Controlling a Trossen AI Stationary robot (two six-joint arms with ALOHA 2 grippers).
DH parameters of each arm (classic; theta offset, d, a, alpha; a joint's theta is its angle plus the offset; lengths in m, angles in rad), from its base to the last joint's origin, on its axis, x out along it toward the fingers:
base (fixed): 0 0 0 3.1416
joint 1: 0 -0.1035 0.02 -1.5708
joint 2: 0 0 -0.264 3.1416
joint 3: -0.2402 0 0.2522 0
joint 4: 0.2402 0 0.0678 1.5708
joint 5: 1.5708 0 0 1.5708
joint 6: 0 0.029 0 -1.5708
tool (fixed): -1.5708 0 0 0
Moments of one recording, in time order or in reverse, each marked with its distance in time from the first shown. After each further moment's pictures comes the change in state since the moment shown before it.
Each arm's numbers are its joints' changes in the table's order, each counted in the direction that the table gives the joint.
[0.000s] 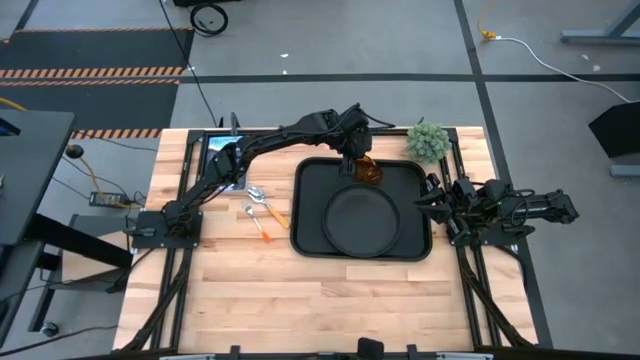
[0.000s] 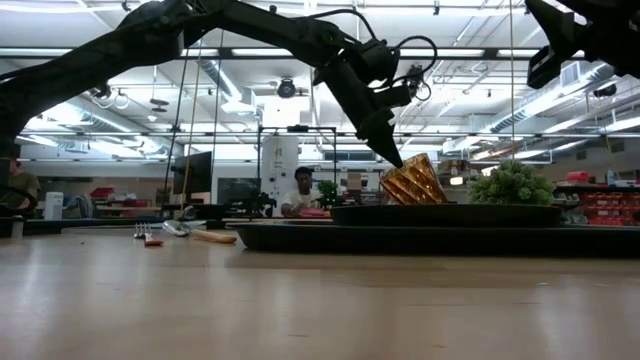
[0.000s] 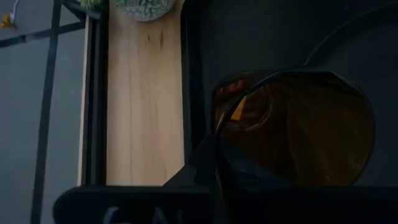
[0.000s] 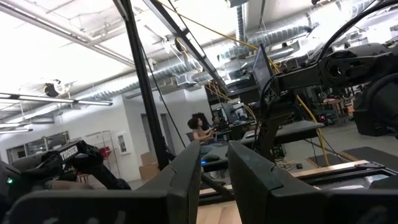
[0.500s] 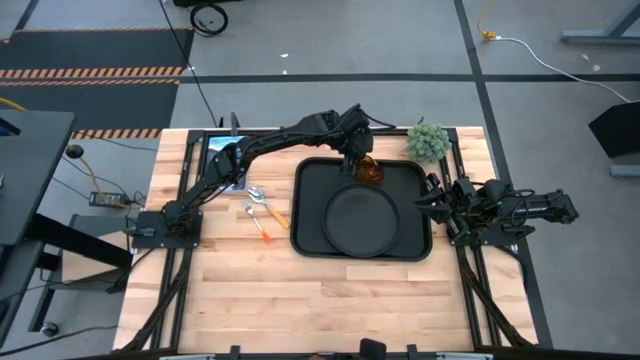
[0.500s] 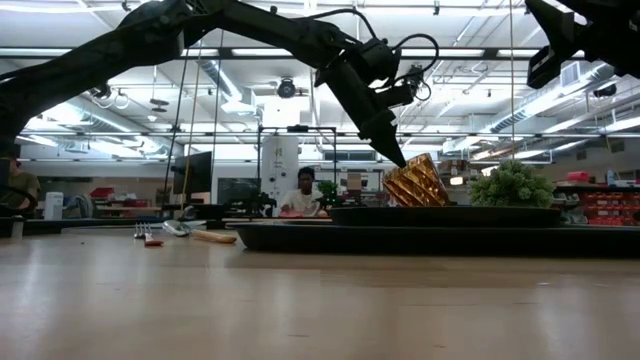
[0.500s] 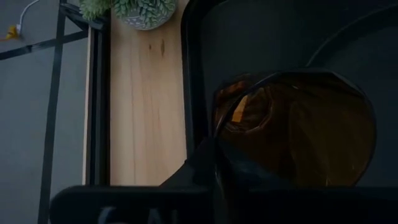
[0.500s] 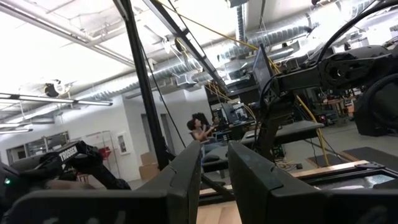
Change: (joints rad) left arm 0.005 -0.002 0.008 -0.033 0.002 0.021; right arm 0.000 0.000 0.000 -0.001 0.000 0.000
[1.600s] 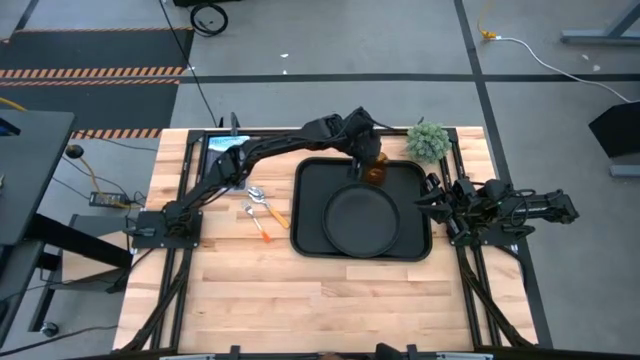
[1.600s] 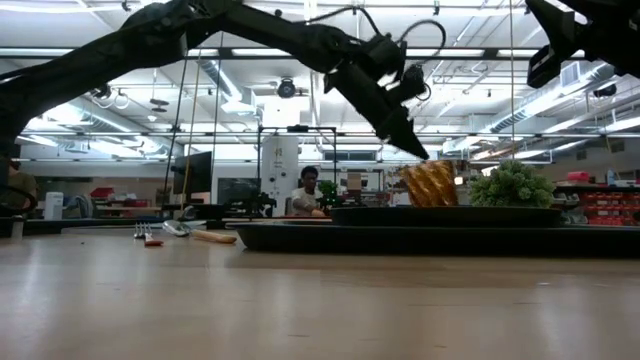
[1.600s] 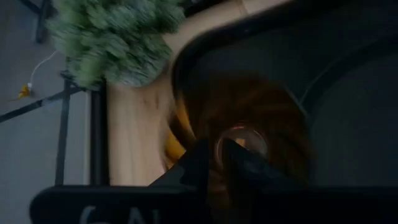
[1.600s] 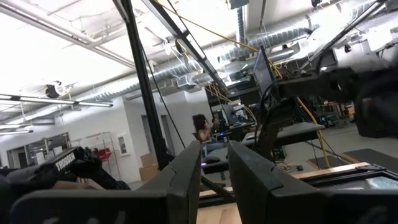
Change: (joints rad) left arm 0.018 -0.033 0.000 -0.162 -0.076 0.086; right arm 0.000 0.000 0.000 -0.007 0.000 -0.001
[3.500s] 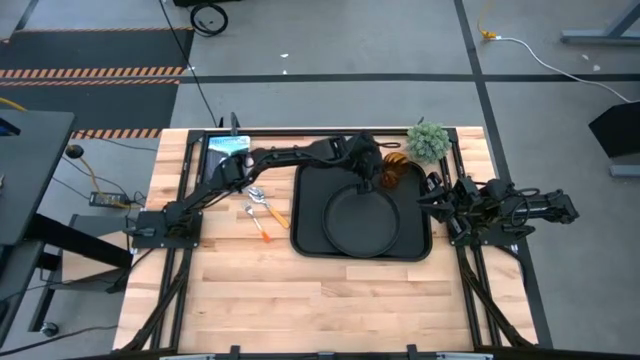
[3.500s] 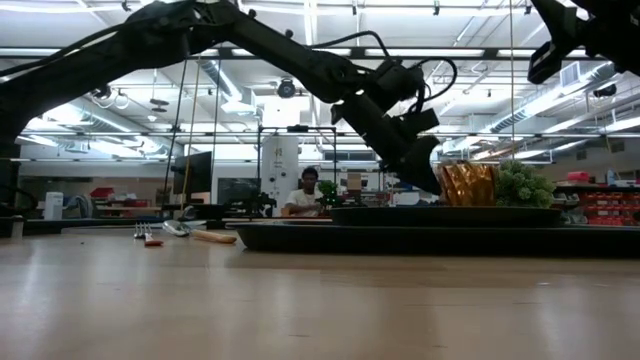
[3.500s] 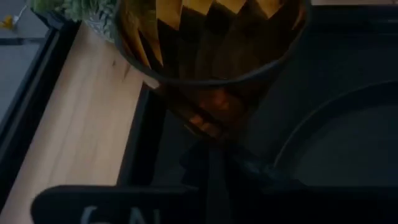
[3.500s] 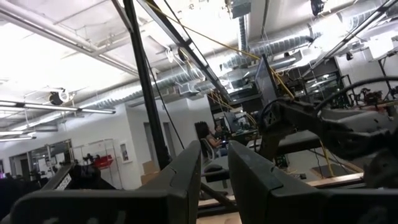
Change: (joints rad) left arm 0.056 -0.022 0.198 -0.249 0.079 -0.385; right arm -0.001 0.000 0.000 -0.035 0.000 0.002
